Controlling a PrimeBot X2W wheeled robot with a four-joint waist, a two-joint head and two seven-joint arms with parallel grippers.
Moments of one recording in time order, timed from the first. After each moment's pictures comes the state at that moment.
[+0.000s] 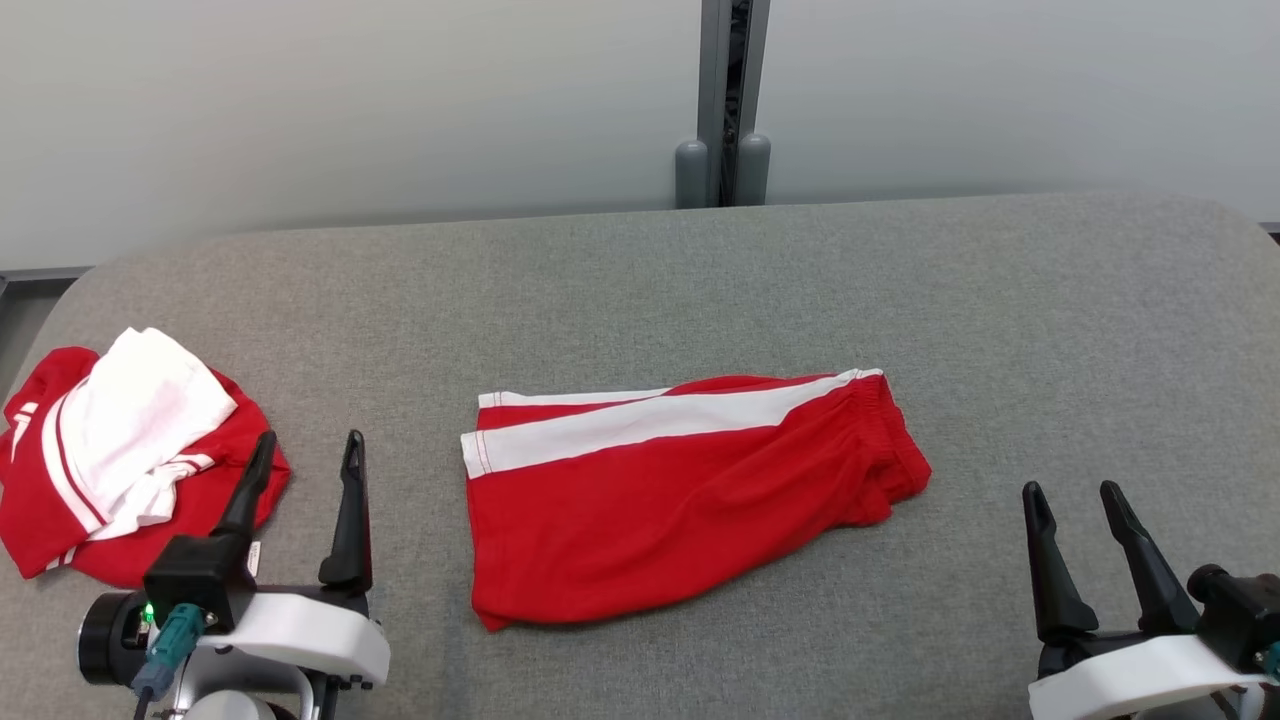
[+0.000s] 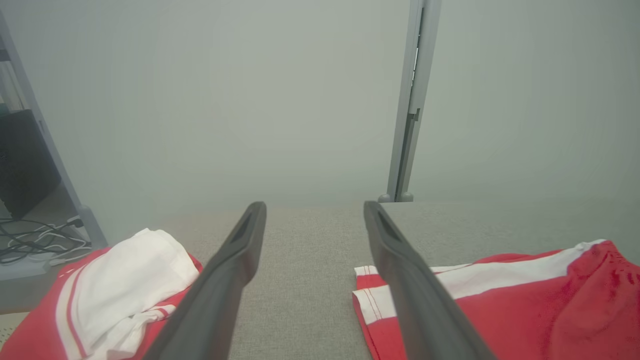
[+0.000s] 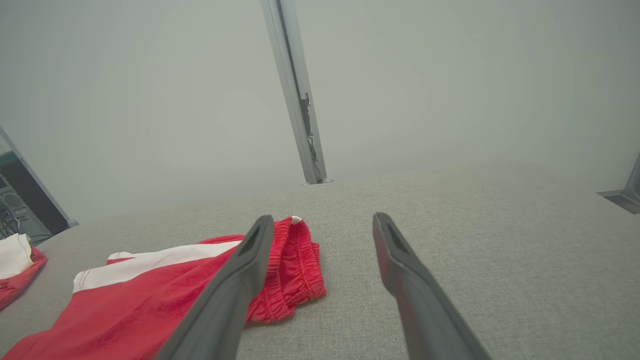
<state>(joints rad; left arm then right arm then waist) -0.10 0.33 -0.32 0.07 -0.46 0.24 -0.21 0.03 -0.09 0.04 0.08 0.32 0.13 -0.18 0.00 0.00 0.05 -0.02</state>
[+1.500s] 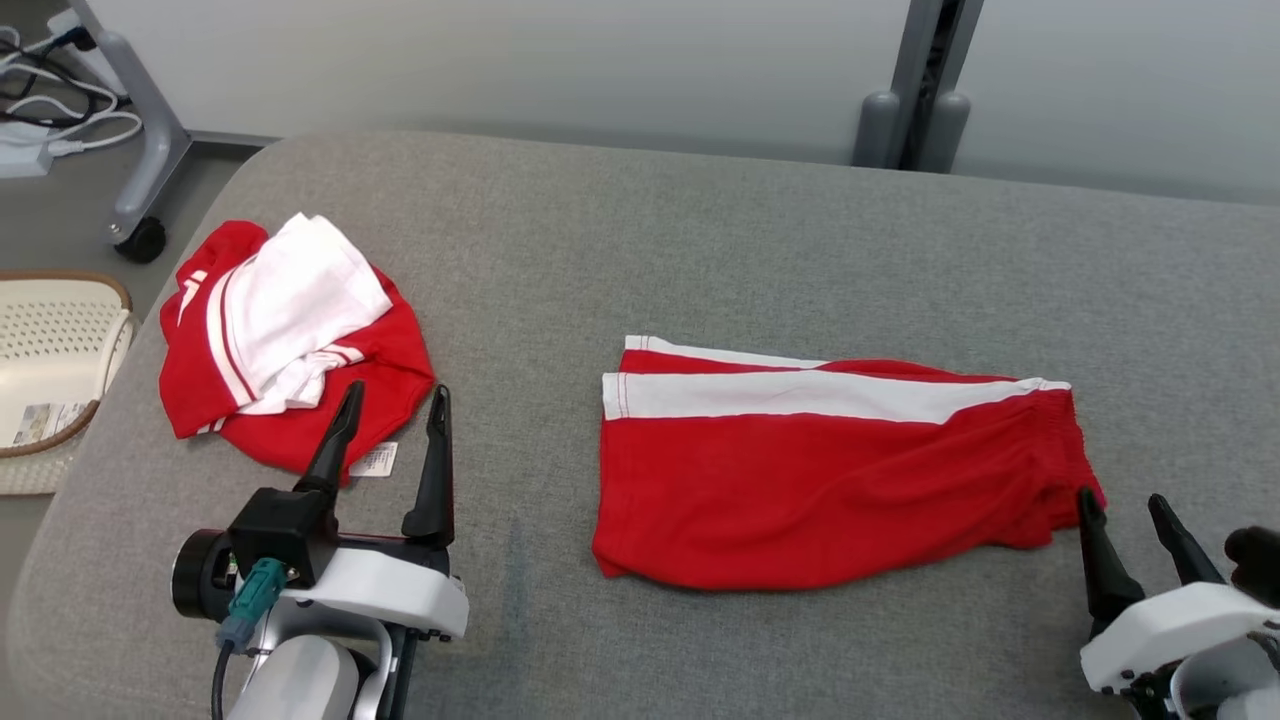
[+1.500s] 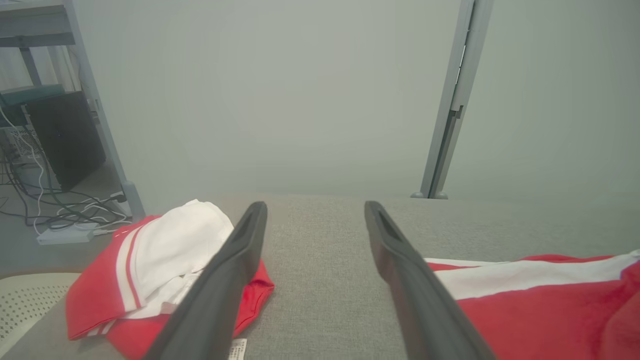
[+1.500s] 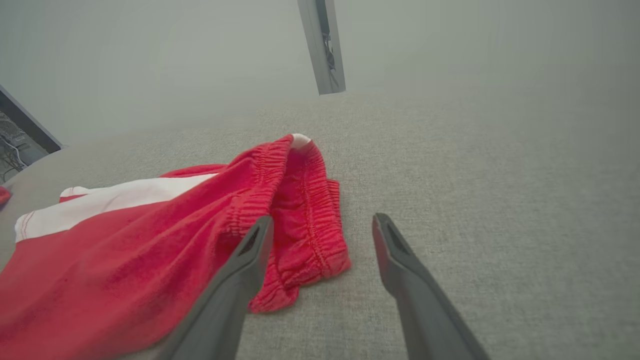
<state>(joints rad) -0.20 0.21 -0.36 0.17 -0.41 0.17 -0.26 -0.08 -0.15 -0.03 0.35 0.38 0.13 -0.10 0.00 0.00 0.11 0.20</state>
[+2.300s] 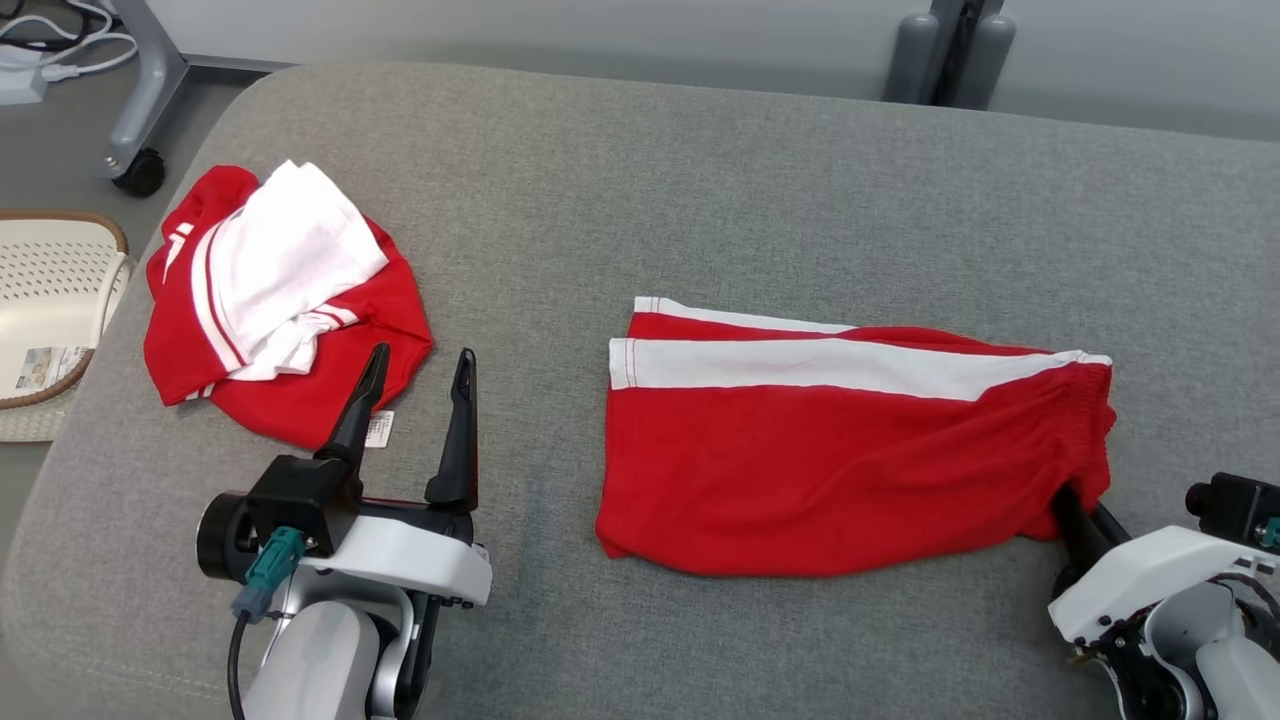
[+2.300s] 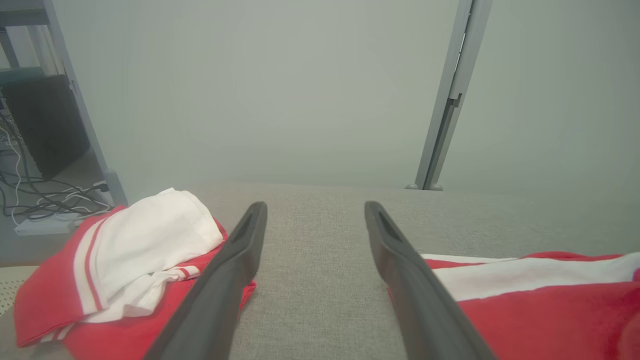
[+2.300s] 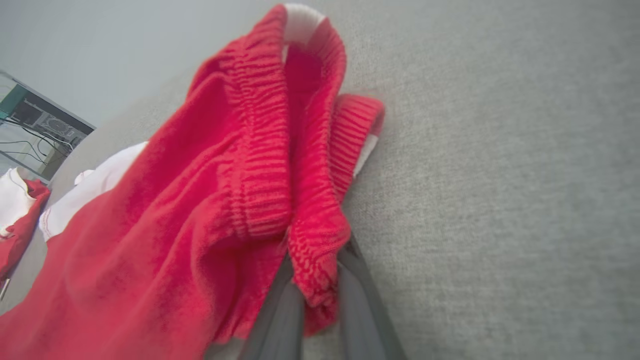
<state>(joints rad) -0.24 0.11 -0.28 0.21 -0.32 0.08 -0.26 -0.24 -0.21 0.12 0.50 0.69 0.13 0.03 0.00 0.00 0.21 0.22</state>
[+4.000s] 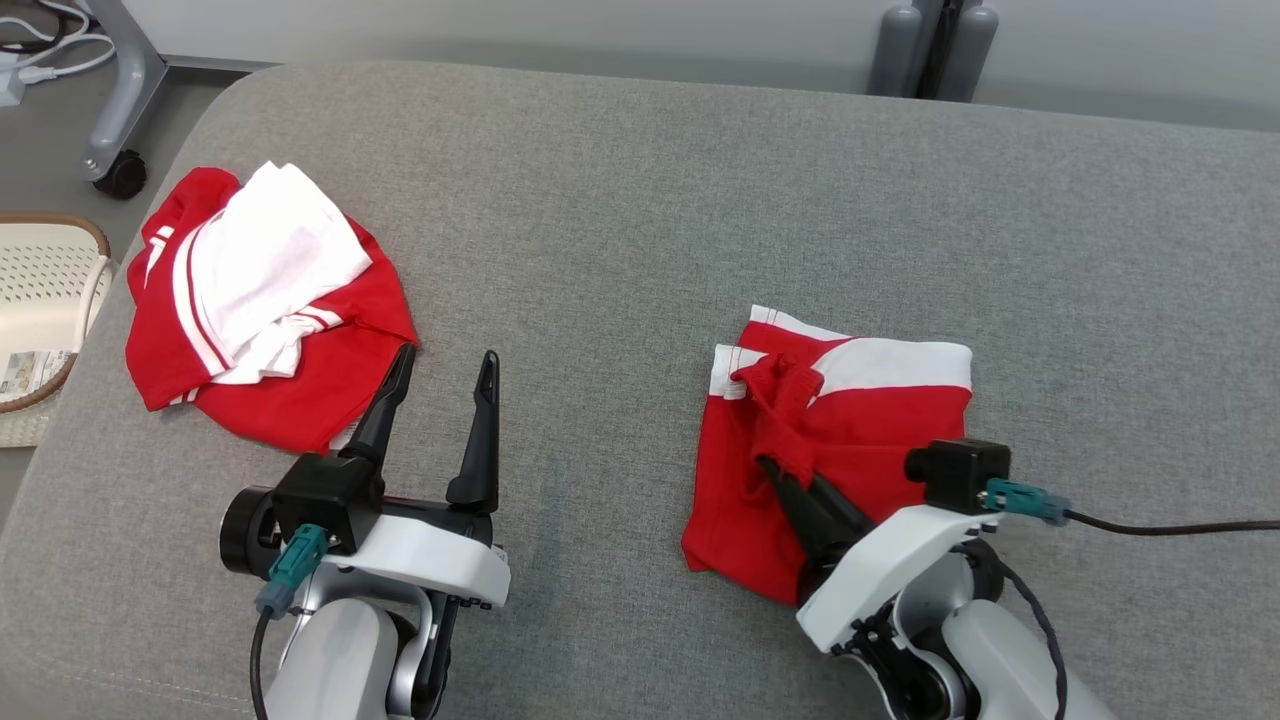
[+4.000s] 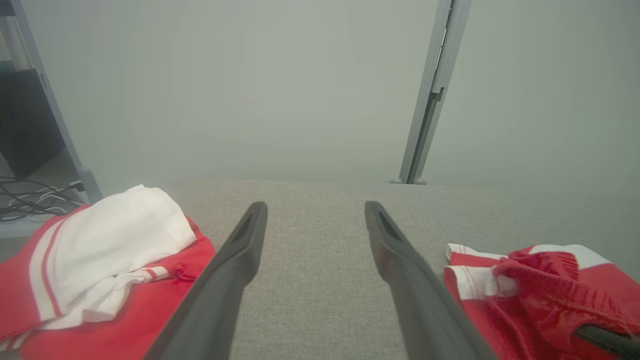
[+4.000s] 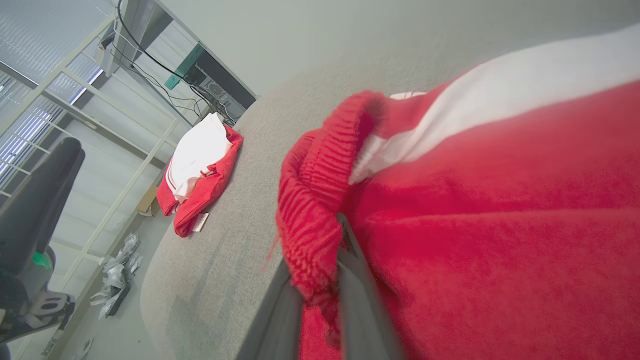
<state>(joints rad) -0.25 0.06 -0.24 0.24 -0.26 0.02 -0.26 -0.35 -0.05 0.51 0.41 0.78 0.13 -0.03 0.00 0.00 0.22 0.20</state>
